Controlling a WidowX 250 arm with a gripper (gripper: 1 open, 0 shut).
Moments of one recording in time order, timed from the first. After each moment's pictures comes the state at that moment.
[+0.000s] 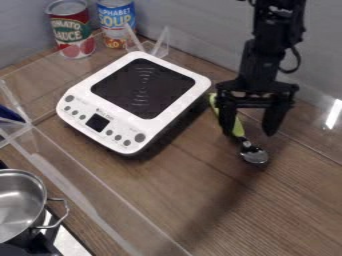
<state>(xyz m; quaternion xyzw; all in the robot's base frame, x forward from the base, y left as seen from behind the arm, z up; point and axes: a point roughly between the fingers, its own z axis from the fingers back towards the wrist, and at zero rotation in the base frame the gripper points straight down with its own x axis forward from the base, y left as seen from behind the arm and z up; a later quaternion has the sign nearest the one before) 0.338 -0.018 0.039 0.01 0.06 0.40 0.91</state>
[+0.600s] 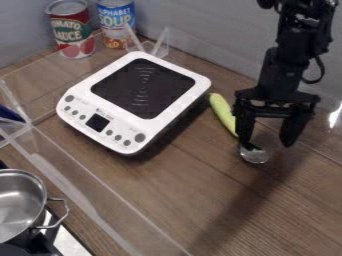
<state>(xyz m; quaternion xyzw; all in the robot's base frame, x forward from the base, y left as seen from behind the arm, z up) 0.336 -0.037 0.037 0.02 0.07 0.40 0.91</state>
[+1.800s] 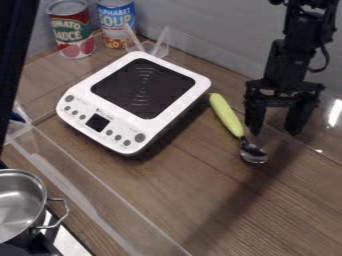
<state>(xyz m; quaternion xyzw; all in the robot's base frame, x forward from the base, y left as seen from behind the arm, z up) 0.361 -0.034 0.037 0.02 0.08 0.42 0.90</state>
